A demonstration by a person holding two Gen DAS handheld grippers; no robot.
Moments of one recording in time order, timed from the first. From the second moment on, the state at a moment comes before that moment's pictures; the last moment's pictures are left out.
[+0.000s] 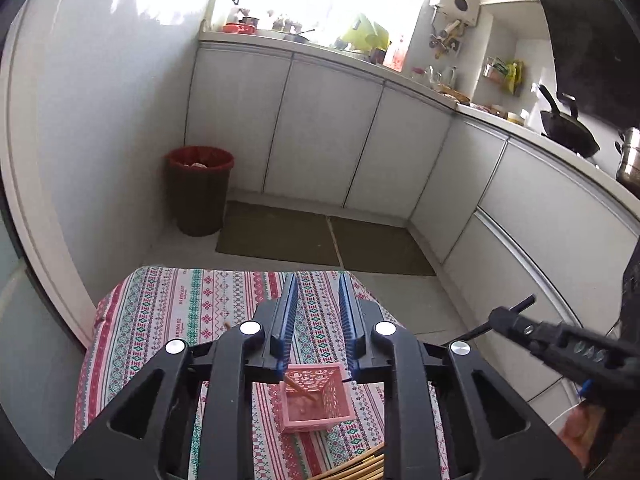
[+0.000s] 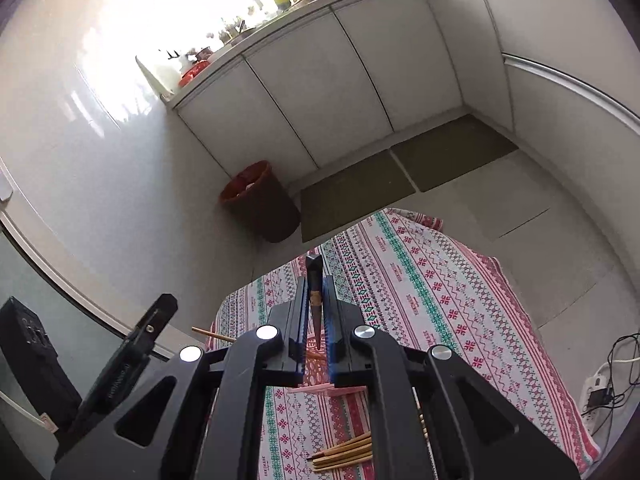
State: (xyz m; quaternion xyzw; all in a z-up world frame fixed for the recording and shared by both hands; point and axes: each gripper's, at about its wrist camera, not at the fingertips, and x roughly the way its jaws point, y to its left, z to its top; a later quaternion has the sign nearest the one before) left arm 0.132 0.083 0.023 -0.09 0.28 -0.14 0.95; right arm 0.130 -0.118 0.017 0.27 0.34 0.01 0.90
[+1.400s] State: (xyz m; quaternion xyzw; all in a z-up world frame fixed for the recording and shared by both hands) left arm 0.086 0.050 0.020 -0.01 0.30 -0.10 0.95; right arm 0.054 -0.138 0.010 0.11 0.29 -0.17 0.93
